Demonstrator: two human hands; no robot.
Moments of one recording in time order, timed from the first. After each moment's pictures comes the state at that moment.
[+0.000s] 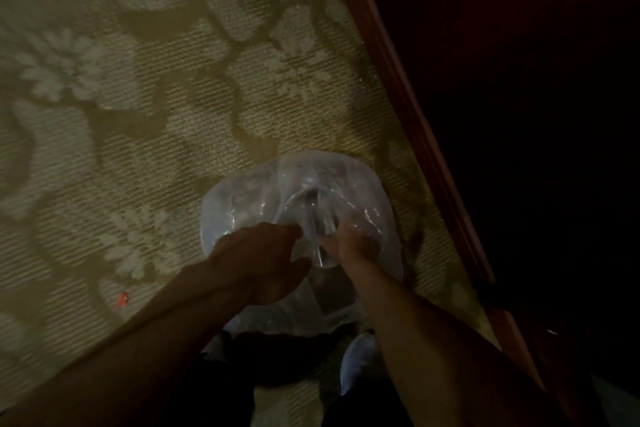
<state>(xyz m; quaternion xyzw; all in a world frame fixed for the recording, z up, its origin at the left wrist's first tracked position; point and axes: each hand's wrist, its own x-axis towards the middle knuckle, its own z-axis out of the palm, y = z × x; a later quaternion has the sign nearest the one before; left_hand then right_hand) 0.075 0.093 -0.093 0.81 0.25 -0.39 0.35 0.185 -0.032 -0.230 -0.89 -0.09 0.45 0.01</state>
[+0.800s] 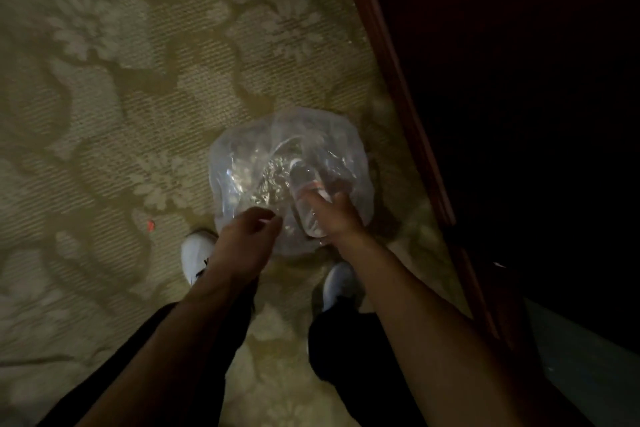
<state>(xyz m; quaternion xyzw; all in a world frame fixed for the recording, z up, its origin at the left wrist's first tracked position) 0.020 0.015 -0.051 0.54 0.58 -0.17 0.59 0.152 -0.061 -0.094 -0.81 0.10 0.52 0.25</state>
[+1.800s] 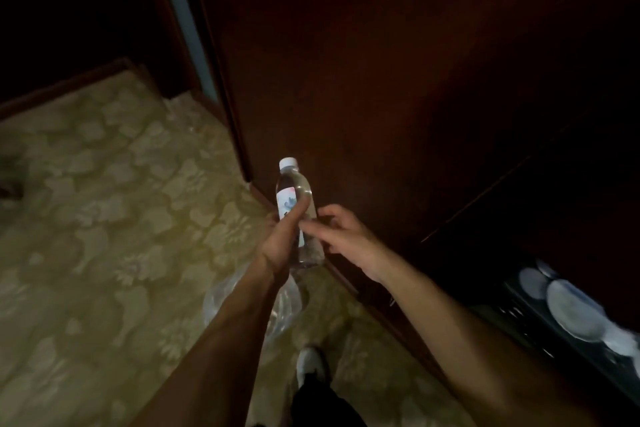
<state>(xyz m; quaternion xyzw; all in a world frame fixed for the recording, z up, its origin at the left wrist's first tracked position) 0.168 -0.118 0.431 0.50 0.39 0.03 0.77 0.235 -0.233 0.462 -0.76 -0.10 0.43 0.48</state>
